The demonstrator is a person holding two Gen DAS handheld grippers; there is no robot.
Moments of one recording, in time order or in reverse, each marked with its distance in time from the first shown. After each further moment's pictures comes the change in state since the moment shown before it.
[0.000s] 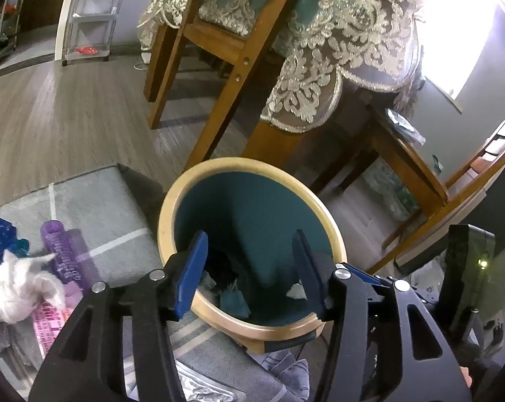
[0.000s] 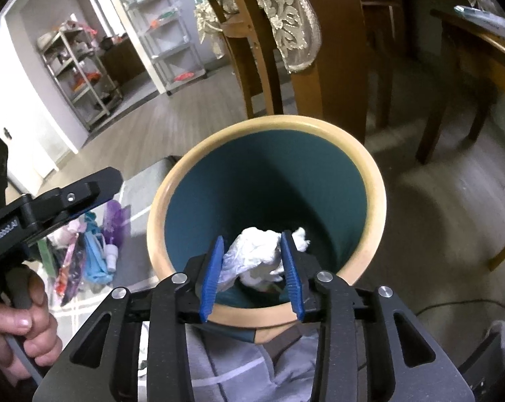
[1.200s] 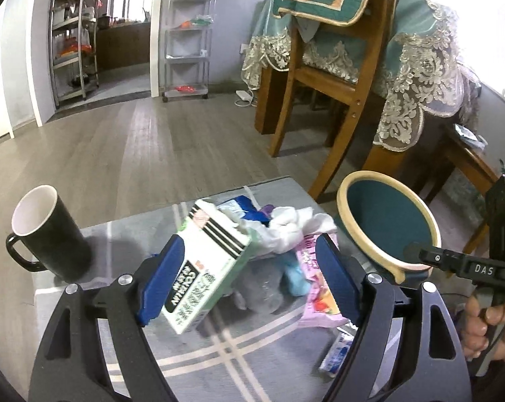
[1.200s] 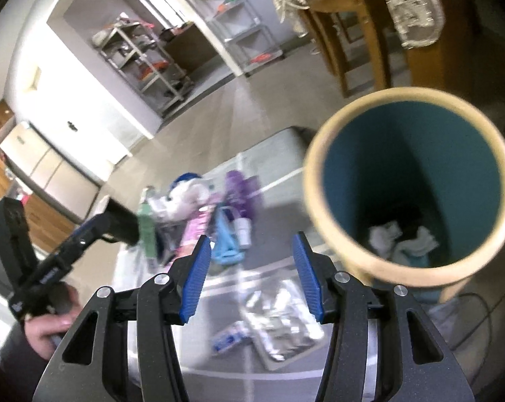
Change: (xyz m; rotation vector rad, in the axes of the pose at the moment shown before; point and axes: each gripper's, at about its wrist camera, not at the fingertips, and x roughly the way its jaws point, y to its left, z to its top) left arm -0.171 0.112 -0.055 0.035 -0.150 0.407; right arm 0.007 0.105 -0.024 -0.007 0.094 0.358
